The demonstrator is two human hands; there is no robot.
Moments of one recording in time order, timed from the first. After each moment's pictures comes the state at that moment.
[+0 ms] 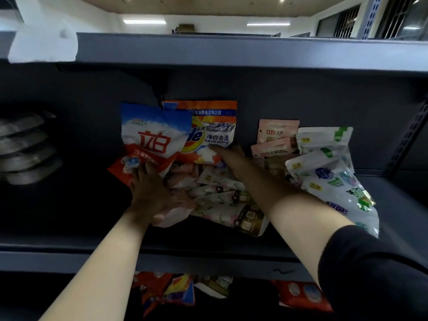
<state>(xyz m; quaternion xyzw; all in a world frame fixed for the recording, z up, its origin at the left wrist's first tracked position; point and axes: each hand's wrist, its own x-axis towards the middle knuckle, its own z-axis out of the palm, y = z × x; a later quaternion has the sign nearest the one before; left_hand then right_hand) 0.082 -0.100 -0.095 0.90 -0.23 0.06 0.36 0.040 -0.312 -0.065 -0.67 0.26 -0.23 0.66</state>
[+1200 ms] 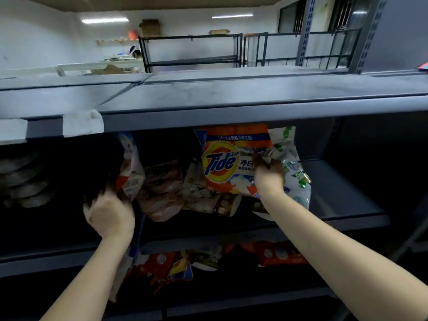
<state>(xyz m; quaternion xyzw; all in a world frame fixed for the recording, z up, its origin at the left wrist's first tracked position) 0.001 -0.008 -0.028 0.91 -0.12 0.26 0.30 -0.178 -0.242 0.006 -0.61 0.43 -0.43 0.51</state>
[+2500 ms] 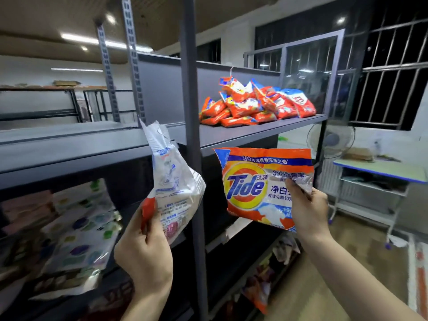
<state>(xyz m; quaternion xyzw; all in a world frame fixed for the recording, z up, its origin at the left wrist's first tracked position) -0.464 -0.227 0.050 0.57 -0.37 0.05 0.73 -0.705 -0.309 0.059 -0.46 0.49 -0.68 0.31</state>
